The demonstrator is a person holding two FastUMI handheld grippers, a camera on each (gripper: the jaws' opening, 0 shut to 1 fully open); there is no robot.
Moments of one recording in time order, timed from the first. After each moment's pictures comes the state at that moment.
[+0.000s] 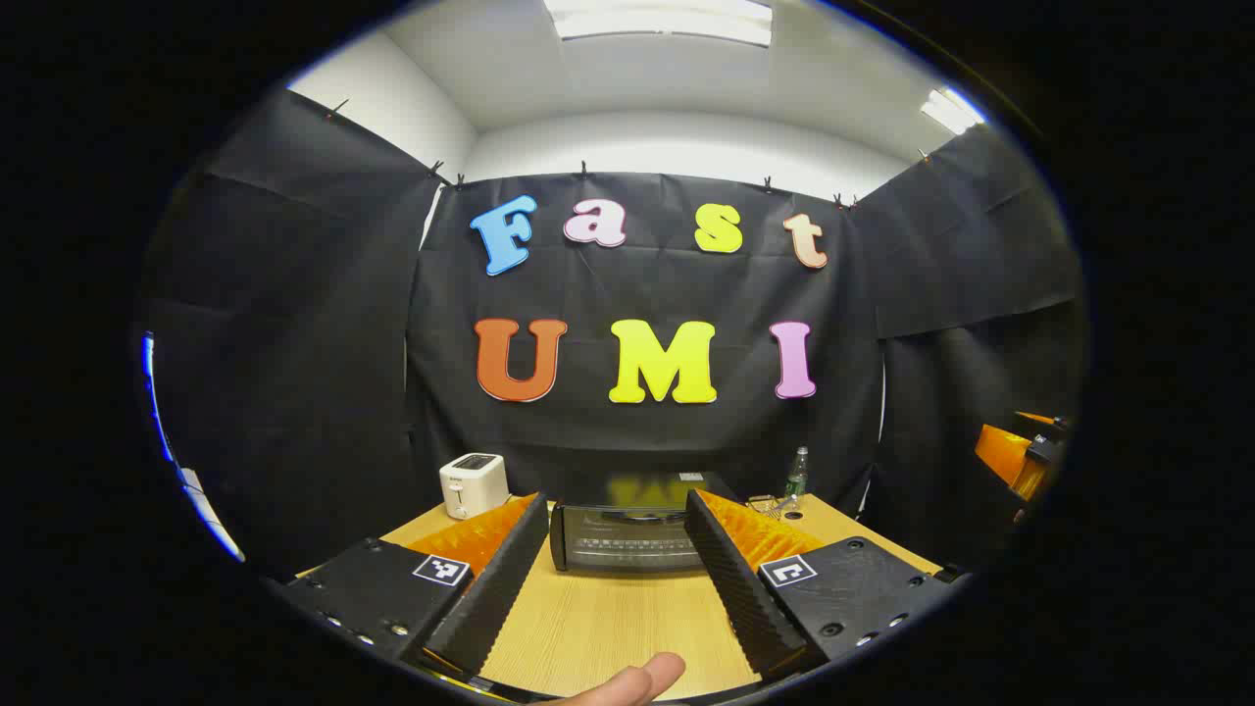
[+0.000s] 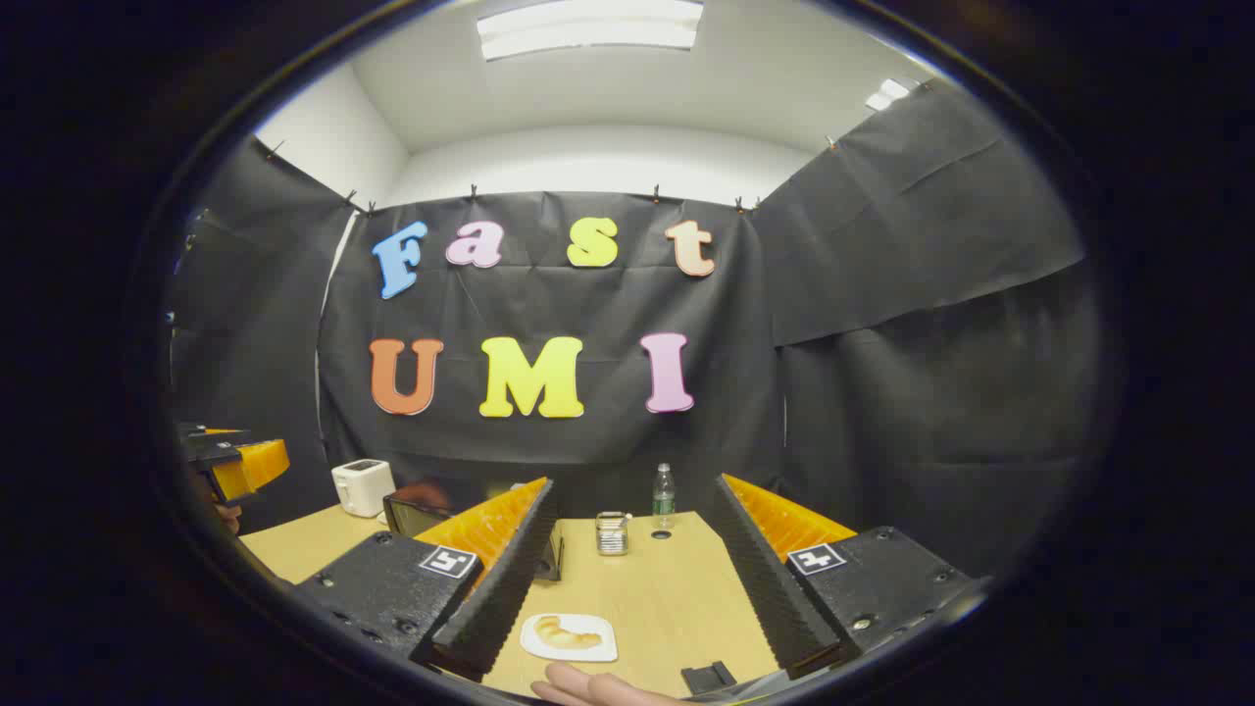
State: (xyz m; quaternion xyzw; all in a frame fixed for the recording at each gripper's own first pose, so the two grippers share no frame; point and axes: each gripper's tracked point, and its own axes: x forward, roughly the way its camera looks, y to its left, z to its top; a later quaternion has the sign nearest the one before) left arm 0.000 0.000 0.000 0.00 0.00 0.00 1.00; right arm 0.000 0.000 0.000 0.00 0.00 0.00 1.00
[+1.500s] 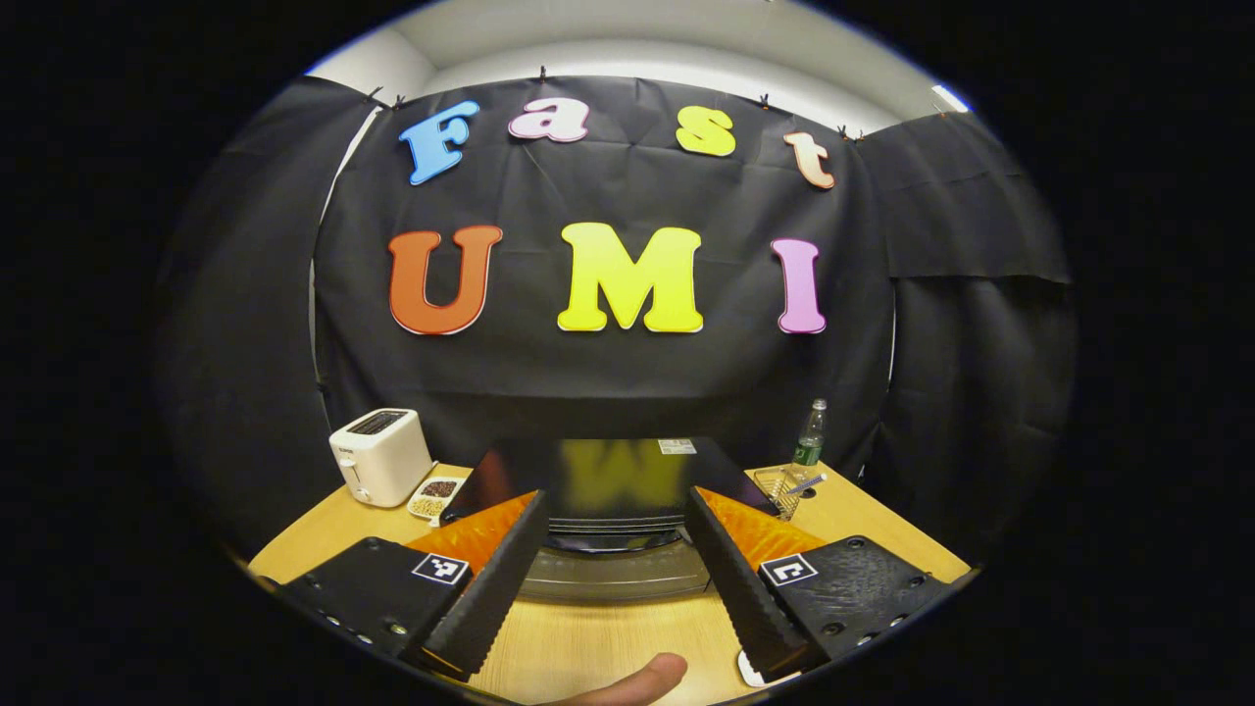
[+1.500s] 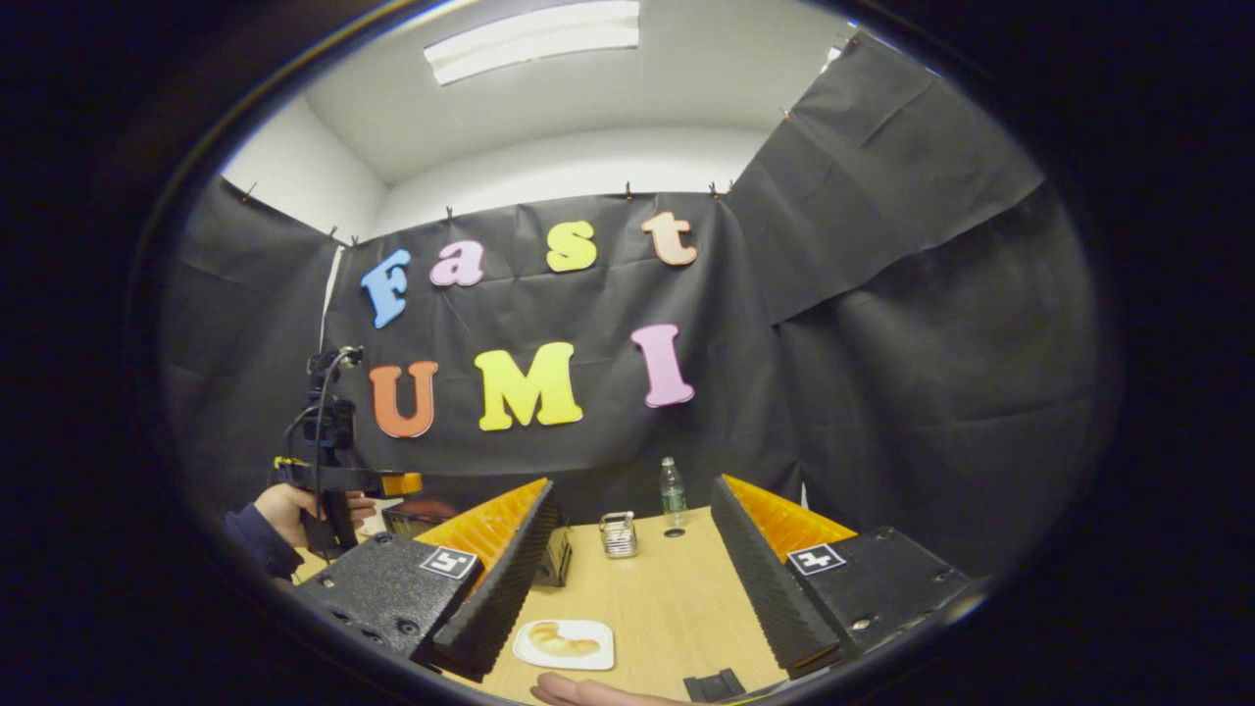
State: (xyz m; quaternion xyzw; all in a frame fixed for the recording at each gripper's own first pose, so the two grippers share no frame) left arm 0.236 -0.044 -0.094 -0.01 0.12 -0.05 0.99; right arm 0.035 -0.053 -0.052 0.07 -0.01 0.02 1.00
